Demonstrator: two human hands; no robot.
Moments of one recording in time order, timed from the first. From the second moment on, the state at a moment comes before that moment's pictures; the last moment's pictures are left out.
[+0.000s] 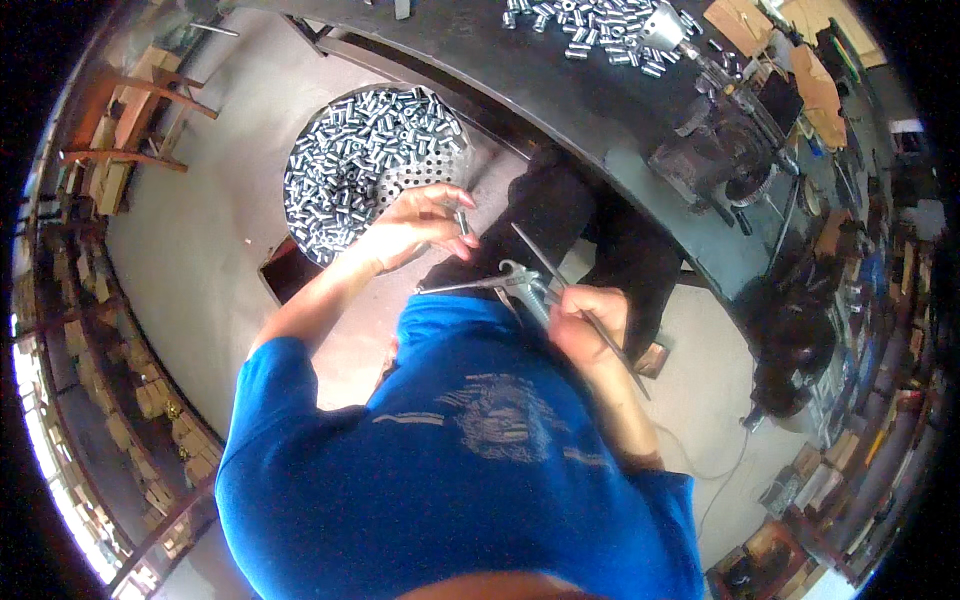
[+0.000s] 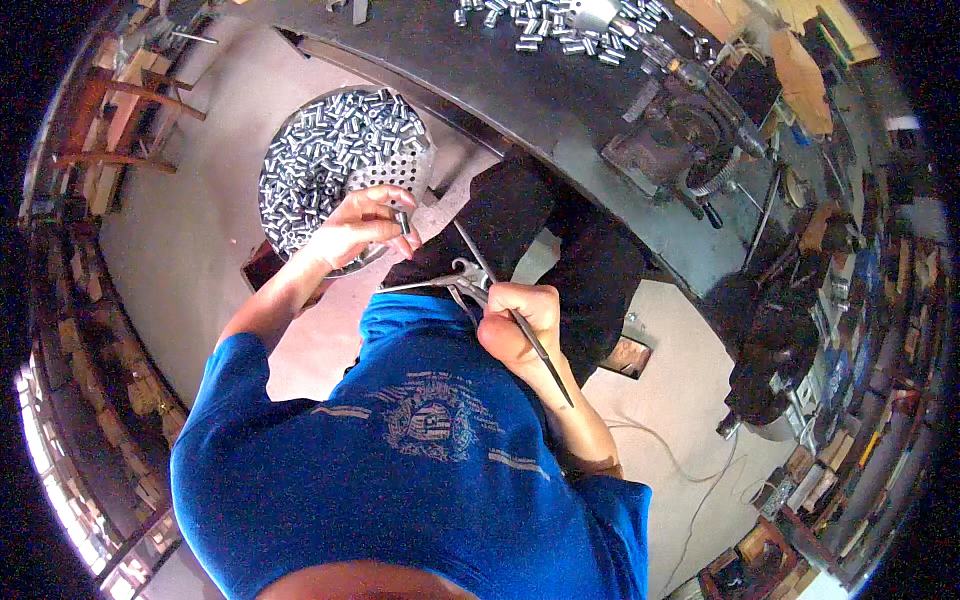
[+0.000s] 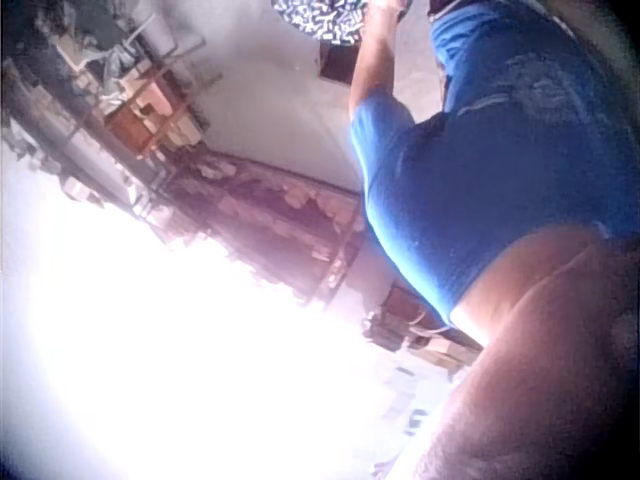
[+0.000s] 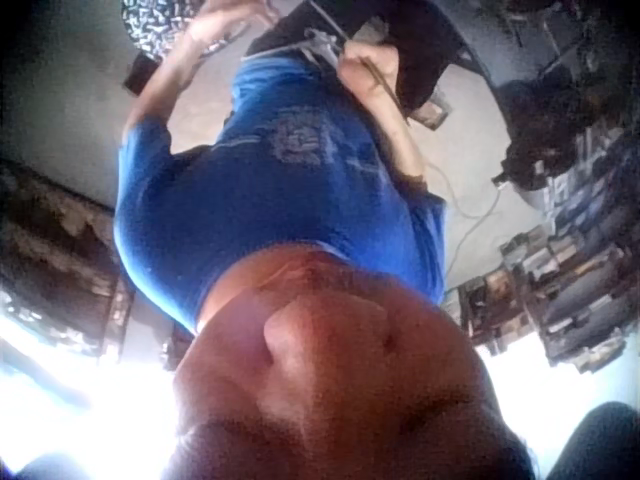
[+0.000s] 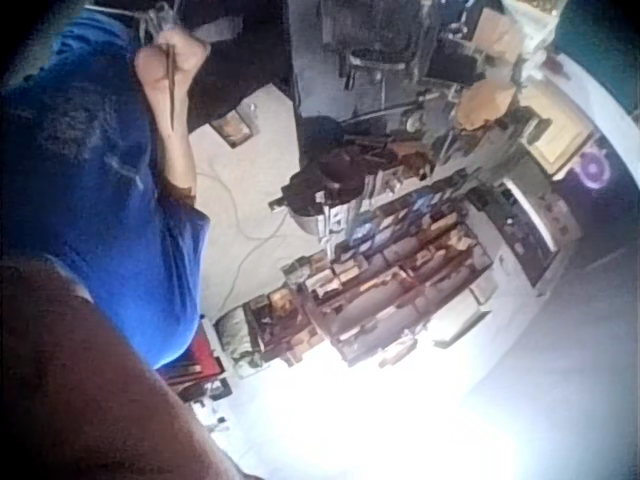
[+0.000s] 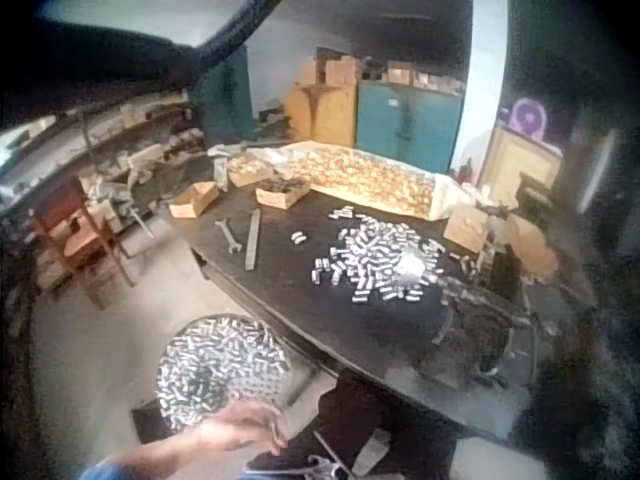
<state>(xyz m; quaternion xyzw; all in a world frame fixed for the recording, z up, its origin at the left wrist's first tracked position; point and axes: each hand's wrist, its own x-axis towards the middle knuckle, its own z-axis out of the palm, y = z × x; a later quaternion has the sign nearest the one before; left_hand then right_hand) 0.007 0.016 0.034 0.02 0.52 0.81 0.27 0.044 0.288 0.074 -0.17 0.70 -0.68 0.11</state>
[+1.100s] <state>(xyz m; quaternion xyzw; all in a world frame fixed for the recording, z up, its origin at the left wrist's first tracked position) 0.031 0.070 0.047 -0.07 0.33 0.89 0.31 0.027 0.276 0.076 -0.22 0.67 -0.69 0.15</state>
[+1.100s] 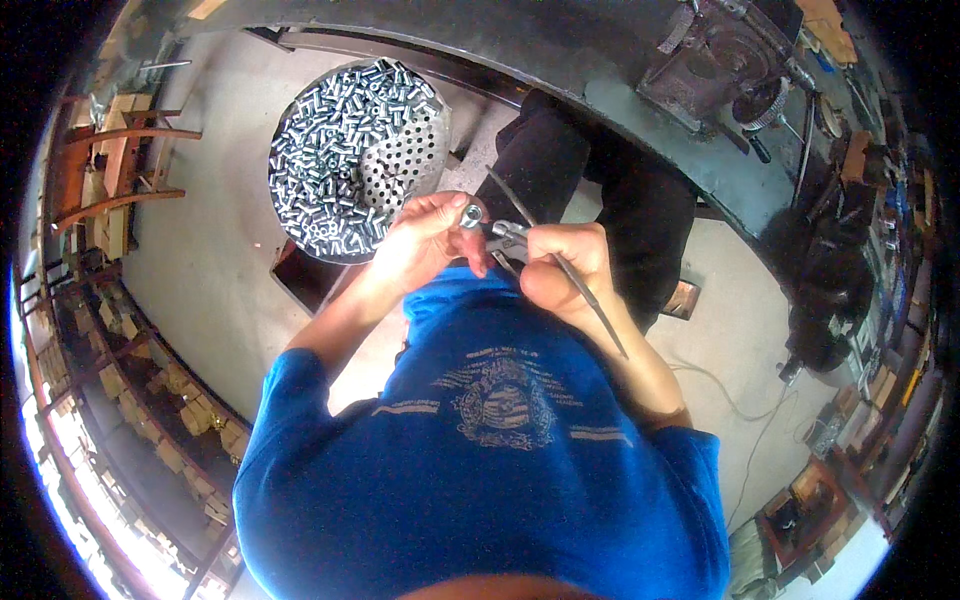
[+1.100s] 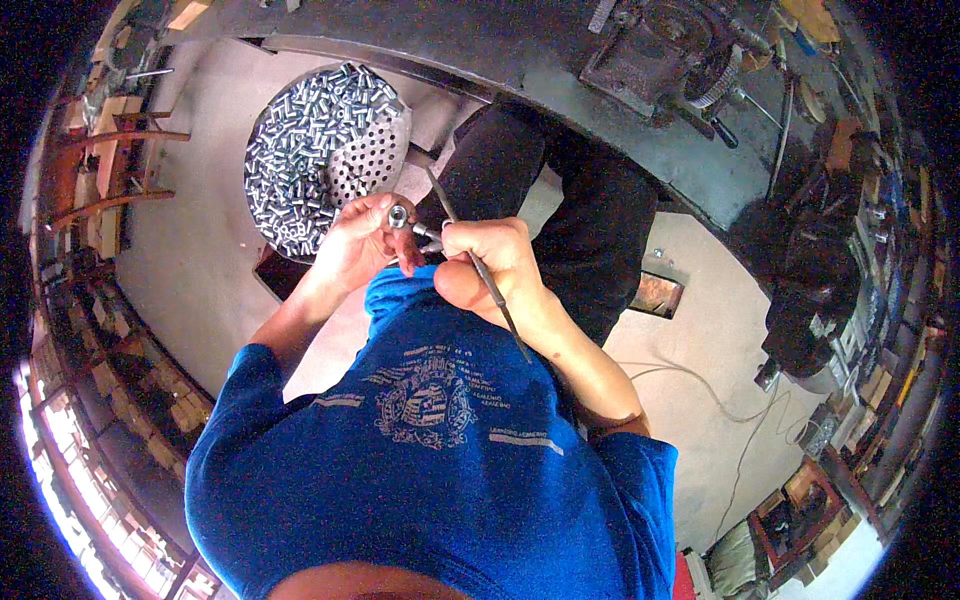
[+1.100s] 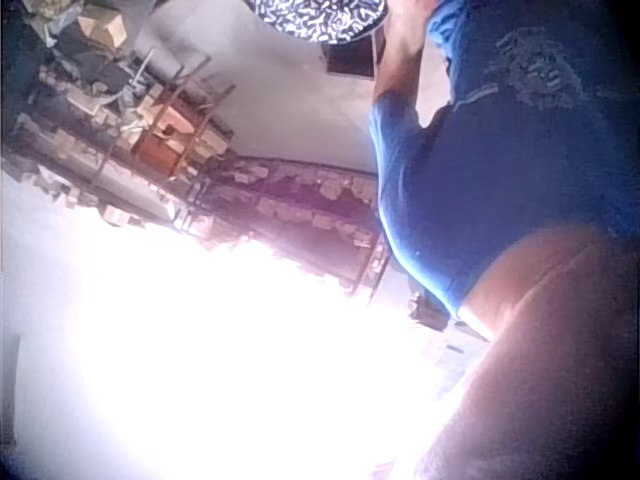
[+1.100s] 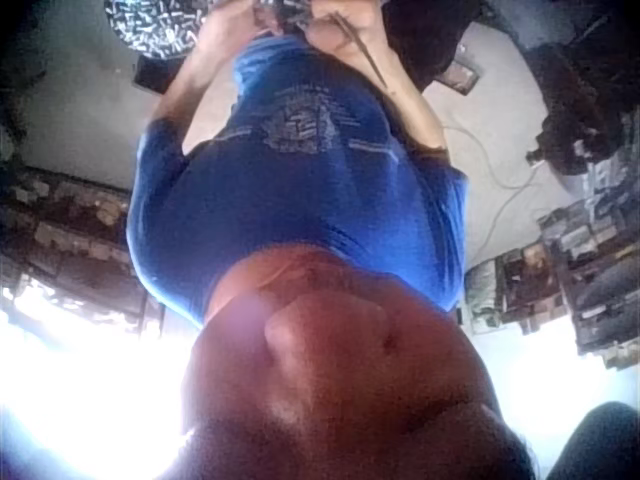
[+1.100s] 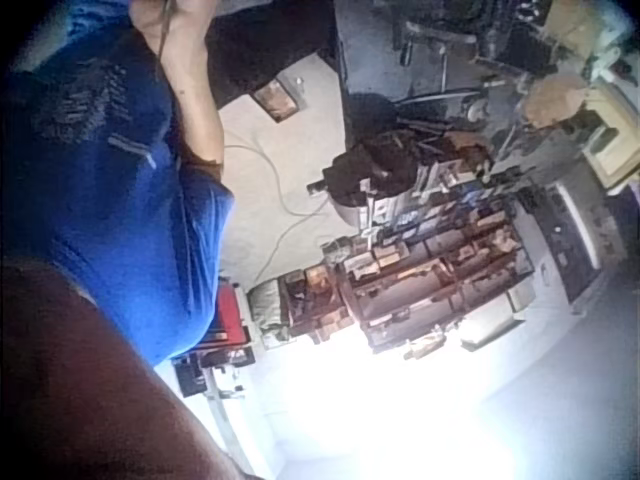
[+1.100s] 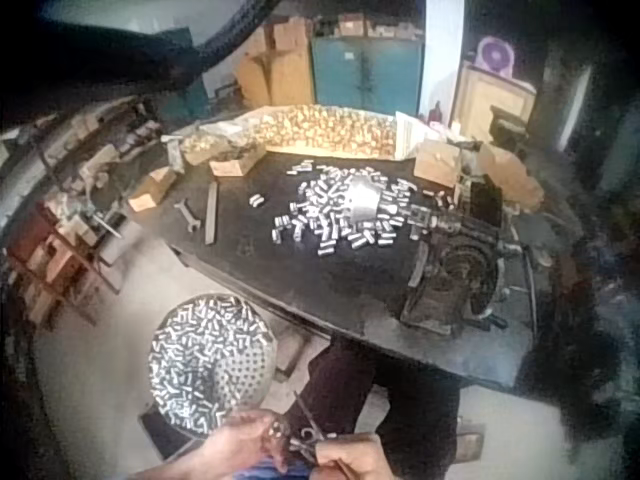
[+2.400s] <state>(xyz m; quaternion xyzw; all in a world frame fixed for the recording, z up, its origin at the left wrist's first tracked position) 0.004 0.065 0.061 0.22 0.91 0.33 -0.09 0.046 0.287 0.101 -0.30 0.69 -0.65 0.10</state>
